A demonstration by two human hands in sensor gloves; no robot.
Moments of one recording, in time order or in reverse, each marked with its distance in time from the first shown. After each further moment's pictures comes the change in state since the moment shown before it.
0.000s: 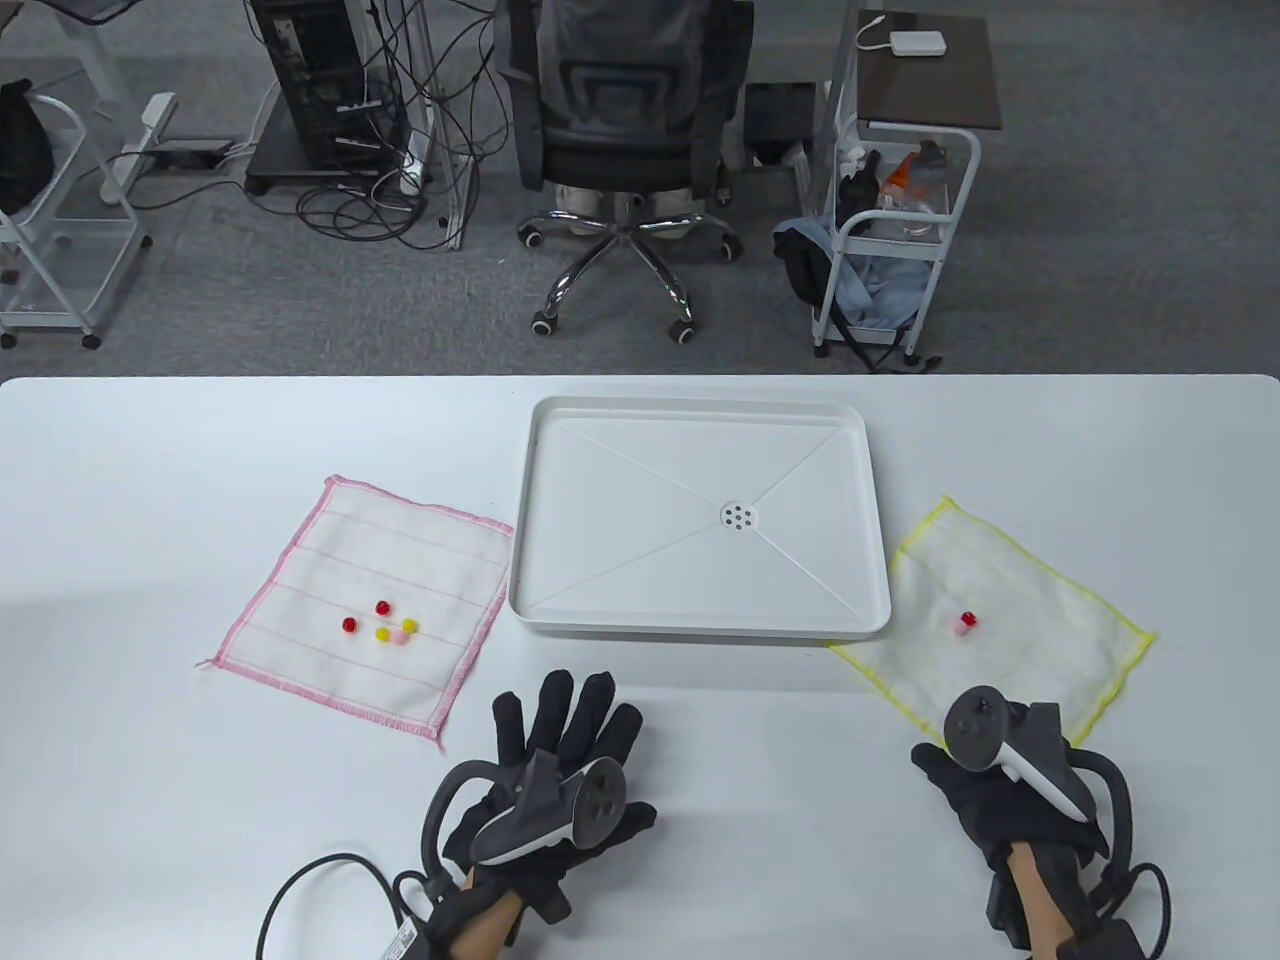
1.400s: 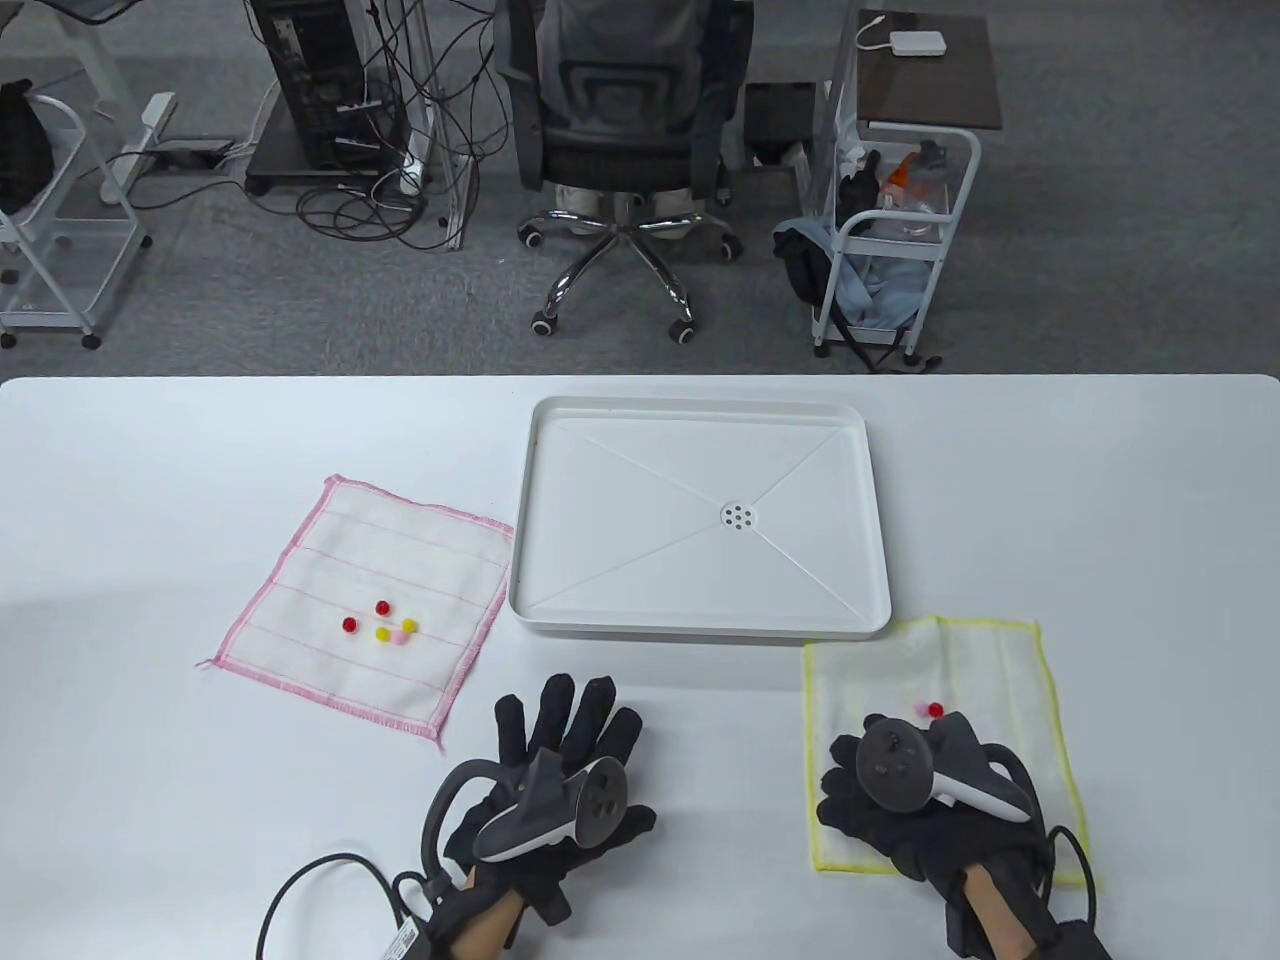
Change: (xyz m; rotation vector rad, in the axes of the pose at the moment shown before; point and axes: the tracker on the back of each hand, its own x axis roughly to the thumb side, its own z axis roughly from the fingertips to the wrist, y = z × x) left_hand 0.000 -0.003 -0.003 -0.027 -0.002 -0.010; right_hand 0.075 0.008 0.027 0.111 -0.514 0.051
